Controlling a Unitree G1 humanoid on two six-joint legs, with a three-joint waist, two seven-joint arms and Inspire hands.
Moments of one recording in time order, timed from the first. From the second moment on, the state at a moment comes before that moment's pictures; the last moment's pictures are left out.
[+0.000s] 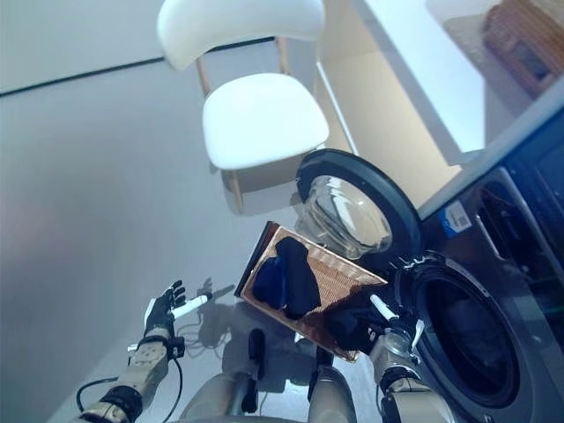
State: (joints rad) left arm -0.14 0.27 -0.24 0.96 -0.41 -0.24 0.26; right arm -0.28 -0.21 -0.07 1.07 0.63 -0.23 -0.40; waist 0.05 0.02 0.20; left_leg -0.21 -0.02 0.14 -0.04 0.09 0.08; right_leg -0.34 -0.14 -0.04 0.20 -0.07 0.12
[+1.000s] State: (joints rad) left arm -0.21 0.19 -0.37 0.98 -0.53 -0.29 0.26; right arm -0.59 -0.50 -0.48 1.15 1.11 -0.50 -0.60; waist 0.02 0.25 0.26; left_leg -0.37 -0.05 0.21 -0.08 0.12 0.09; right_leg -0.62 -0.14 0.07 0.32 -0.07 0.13
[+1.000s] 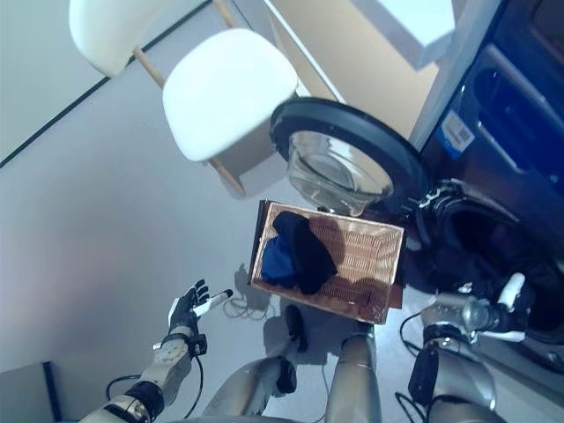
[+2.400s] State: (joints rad) left arm -0.24 0.18 -0.37 0.82 -0.53 -0.33 0.26; right arm -0.79 -0.82 -0.50 1.22 1.04 -0.50 -0.67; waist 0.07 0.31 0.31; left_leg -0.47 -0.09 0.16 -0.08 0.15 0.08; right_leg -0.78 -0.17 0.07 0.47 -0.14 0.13
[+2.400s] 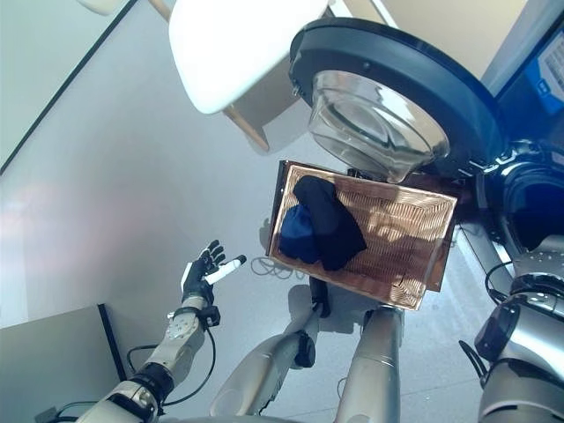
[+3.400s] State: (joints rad) left arm -0.13 0.25 -0.24 0.85 -0.44 -0.27 0.22; right arm -0.60 -0.64 -0.30 1.48 0.80 -0.15 -0.48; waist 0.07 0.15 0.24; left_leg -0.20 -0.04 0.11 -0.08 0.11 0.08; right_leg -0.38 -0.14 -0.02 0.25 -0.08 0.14
